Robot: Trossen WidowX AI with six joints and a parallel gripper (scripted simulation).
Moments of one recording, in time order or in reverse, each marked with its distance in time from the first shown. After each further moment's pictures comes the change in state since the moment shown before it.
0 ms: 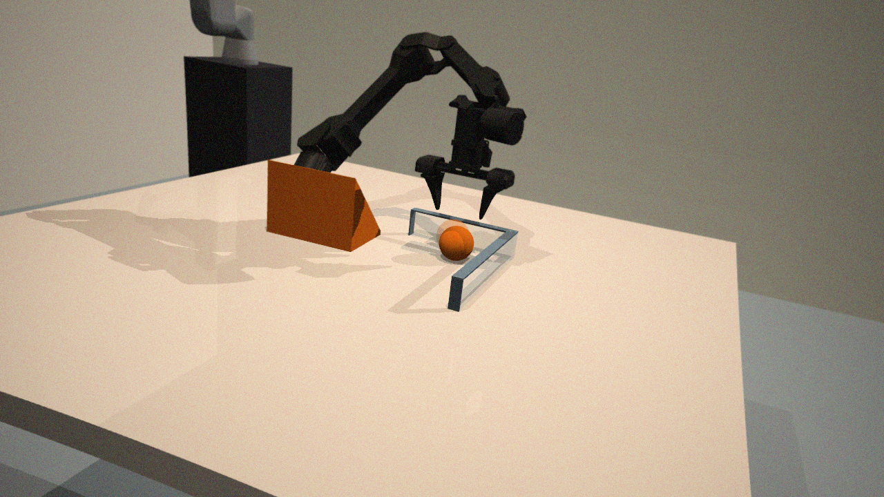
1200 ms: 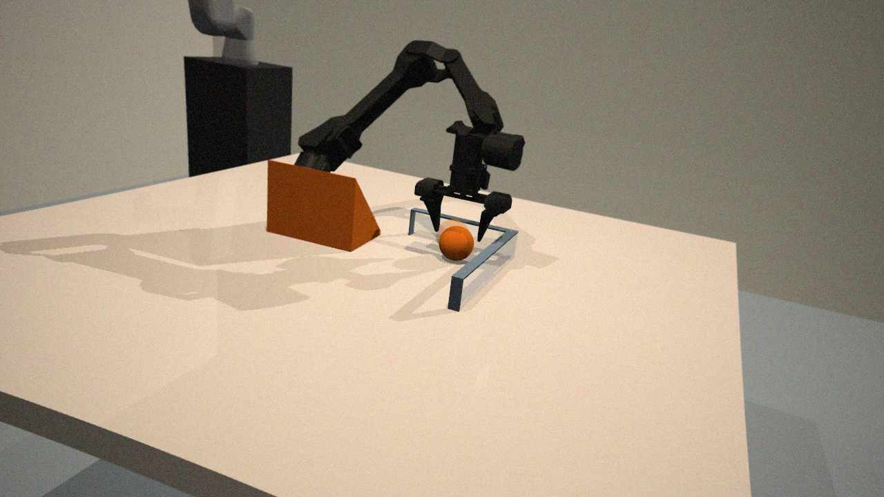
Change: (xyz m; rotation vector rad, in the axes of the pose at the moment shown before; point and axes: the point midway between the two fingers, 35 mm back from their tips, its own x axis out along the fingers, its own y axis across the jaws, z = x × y) arm 0.047 -0.001 0.009 0.002 -0.019 -0.001
